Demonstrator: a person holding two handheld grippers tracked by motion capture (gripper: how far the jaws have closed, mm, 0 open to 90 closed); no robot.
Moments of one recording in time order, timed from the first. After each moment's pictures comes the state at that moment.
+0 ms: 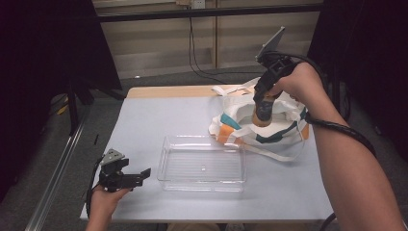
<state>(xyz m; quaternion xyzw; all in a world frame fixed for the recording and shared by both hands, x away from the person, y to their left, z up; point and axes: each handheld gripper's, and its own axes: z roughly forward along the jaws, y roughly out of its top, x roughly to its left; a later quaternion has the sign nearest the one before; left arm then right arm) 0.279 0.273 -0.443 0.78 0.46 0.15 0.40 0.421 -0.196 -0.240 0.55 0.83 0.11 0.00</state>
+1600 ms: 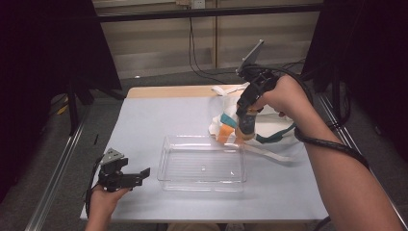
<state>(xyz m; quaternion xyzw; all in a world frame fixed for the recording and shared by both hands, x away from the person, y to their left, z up) 0.279 0.273 -0.443 0.77 0.46 0.15 0.40 0.396 -0.150 -0.252 0.49 0.86 0.12 -0.03</state>
